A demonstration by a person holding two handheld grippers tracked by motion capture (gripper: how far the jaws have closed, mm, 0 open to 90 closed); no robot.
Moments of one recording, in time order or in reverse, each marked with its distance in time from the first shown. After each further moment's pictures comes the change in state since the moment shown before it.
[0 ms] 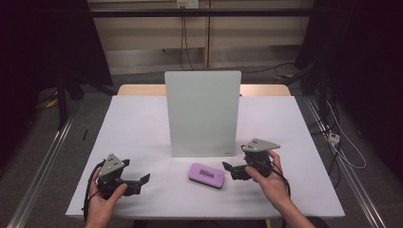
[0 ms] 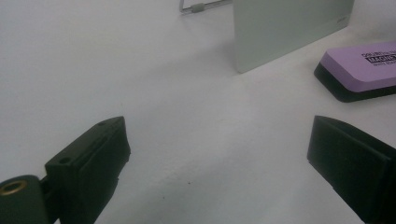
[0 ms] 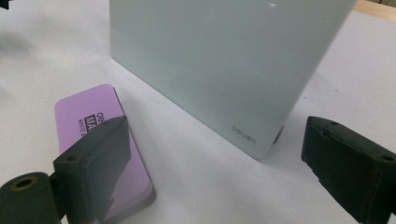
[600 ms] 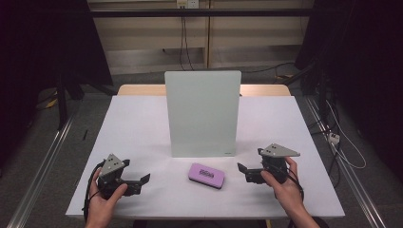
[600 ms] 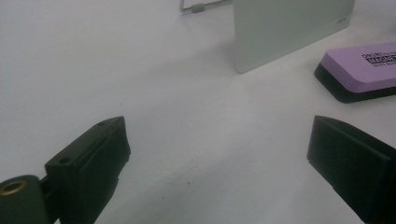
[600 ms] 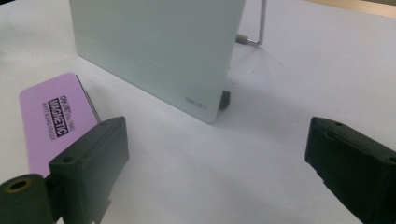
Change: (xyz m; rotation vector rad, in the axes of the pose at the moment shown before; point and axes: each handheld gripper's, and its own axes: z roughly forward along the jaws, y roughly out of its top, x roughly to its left) left arm 0.000 0.000 0.000 -0.008 0.002 -0.003; right arm -0.020 -0.027 -0.027 -0.035 -0.090 0.075
